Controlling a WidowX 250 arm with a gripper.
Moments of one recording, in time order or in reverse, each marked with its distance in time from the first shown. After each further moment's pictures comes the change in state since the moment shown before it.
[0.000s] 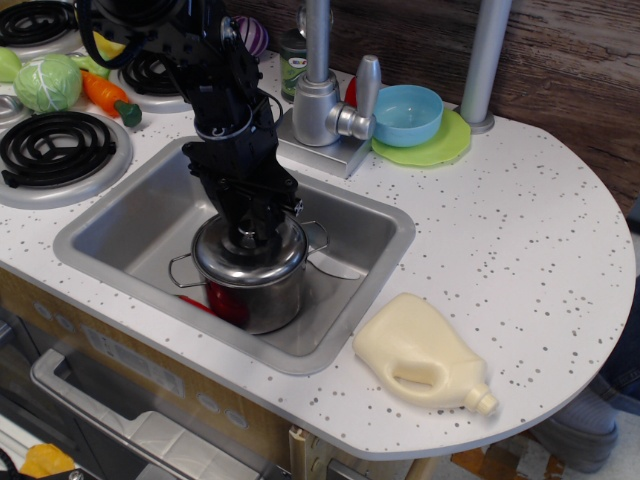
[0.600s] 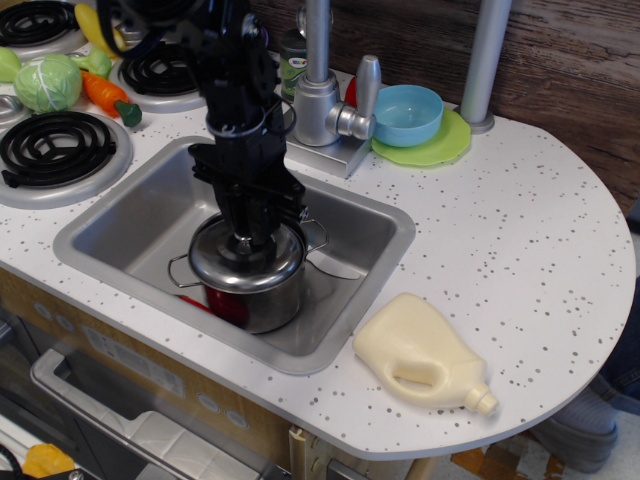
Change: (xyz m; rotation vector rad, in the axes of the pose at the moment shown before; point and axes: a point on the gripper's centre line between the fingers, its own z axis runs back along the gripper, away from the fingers) arm 0.000 -0.010 0.009 0.031 0.111 -0.016
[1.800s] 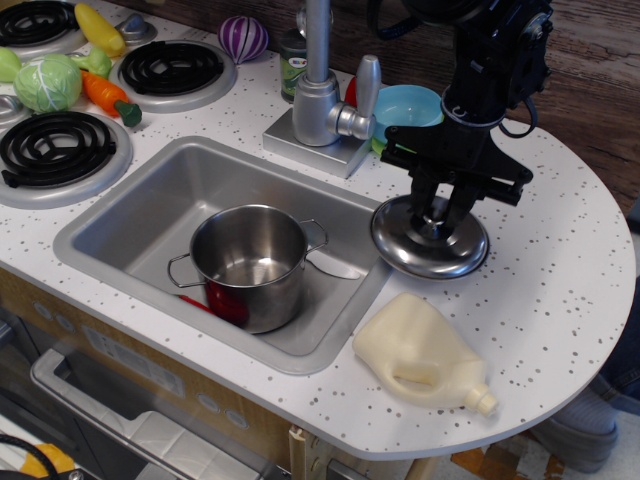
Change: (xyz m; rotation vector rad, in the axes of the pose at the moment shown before) arm 0.070 -0.125 0.017 0.094 -0.124 0.162
